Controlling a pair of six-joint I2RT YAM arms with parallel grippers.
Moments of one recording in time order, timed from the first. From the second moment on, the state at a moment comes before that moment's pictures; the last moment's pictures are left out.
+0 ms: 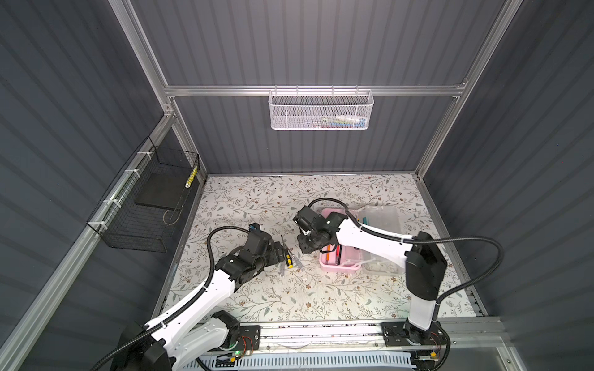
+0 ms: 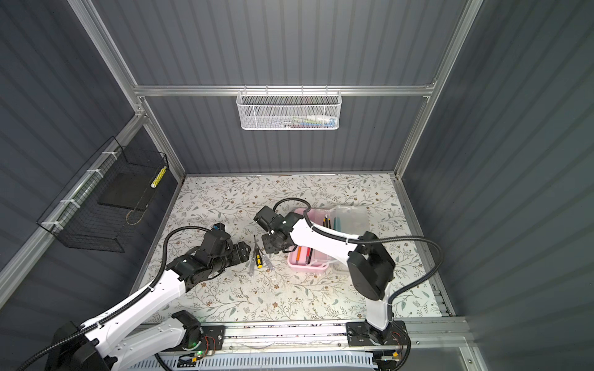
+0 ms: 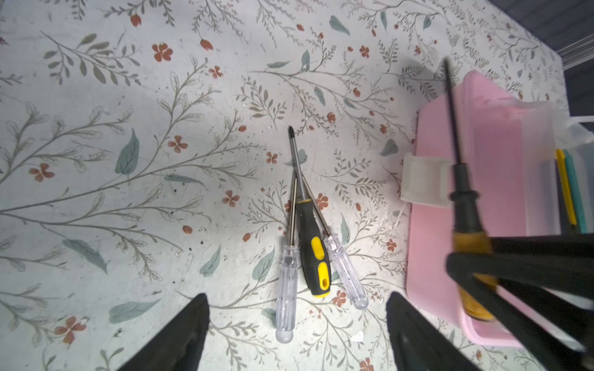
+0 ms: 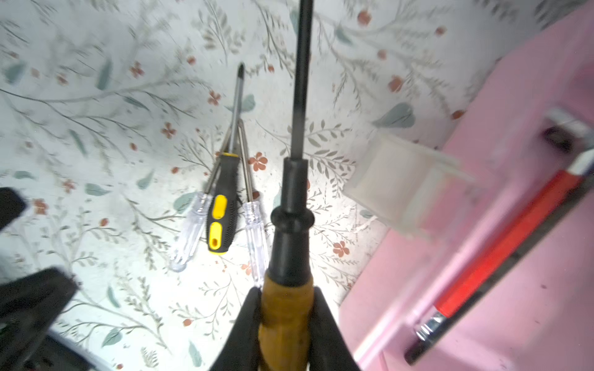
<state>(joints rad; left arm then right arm) -0.60 0.99 0.66 -0.50 -0.11 -0.72 0.93 1.81 1.52 -0.80 0.08 0.51</state>
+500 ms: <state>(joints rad) -0.60 1.09 0.71 -0.47 -0.12 -0.67 0.69 1.17 1.21 -1.02 0.23 0.55</state>
